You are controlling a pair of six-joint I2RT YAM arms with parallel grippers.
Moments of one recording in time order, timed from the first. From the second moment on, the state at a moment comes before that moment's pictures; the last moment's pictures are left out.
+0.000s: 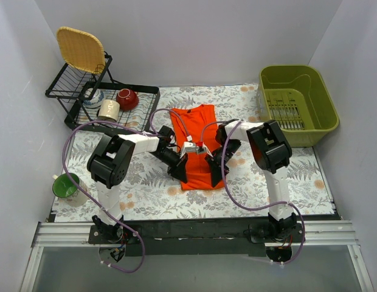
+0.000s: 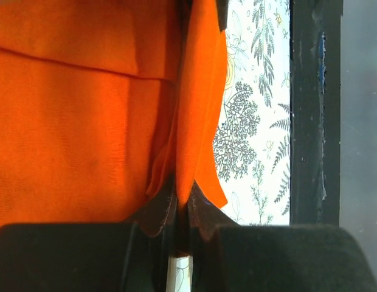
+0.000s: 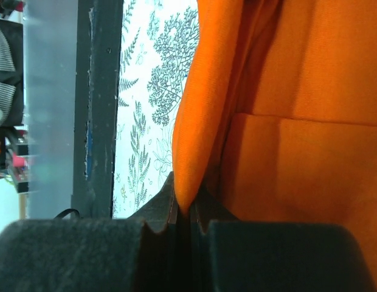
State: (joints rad) left arm -0.51 1.96 1.12 -0.64 1.00 0.68; right arm 0.49 2.18 1.38 -1.29 -0.99 -1.21
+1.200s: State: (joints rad) left arm -0.47 1.76 1.06 -0.61 0.68 0.59; right arm 0.43 2.46 1.69 -1.51 -1.06 -0.99
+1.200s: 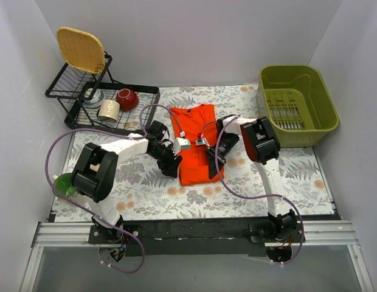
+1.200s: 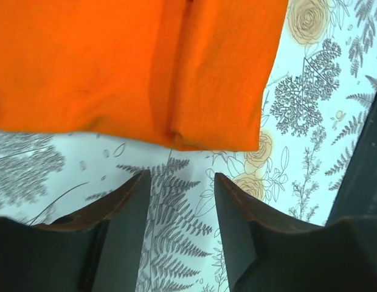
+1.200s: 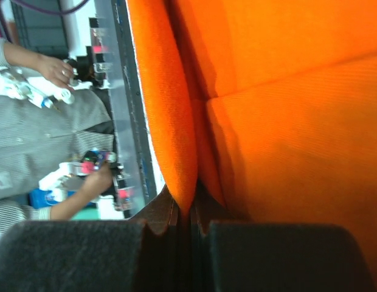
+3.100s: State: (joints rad) left arm -0.71 1.68 0.91 -0.29 0.60 0.71; right arm 0.48 1.18 0.61 -0.40 -0.74 -1.16
